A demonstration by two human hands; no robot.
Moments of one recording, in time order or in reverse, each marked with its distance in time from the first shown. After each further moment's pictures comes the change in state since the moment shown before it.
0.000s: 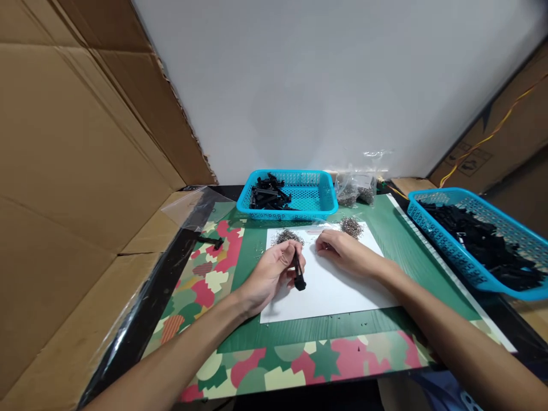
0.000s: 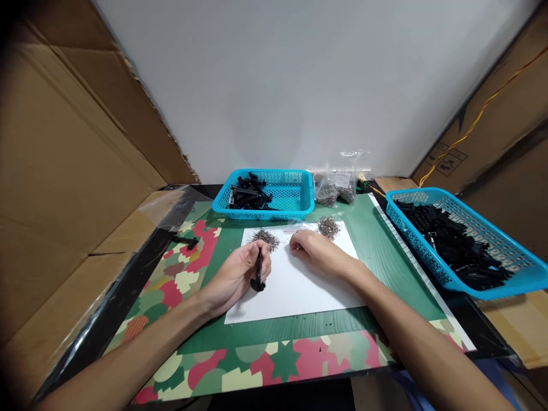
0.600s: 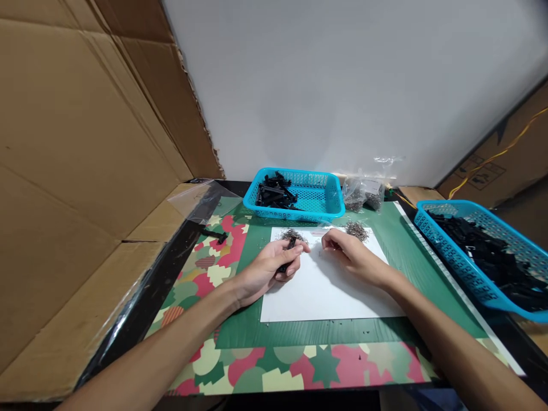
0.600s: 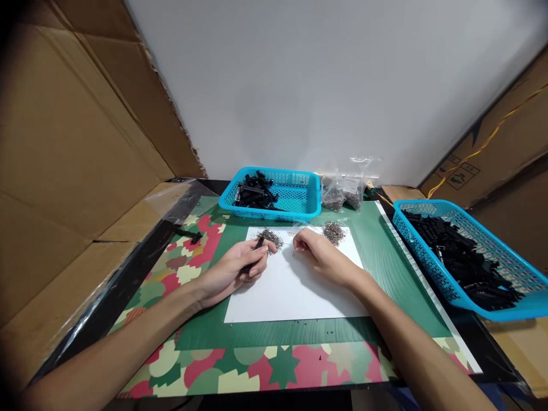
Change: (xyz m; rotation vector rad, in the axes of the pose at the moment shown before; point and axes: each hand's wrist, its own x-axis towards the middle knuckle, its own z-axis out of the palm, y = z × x) left_hand -0.001 0.017 -0.011 0.106 -0.034 -0.108; right_hand -0.007 0.000 -0.001 0.164 0.031 -0.006
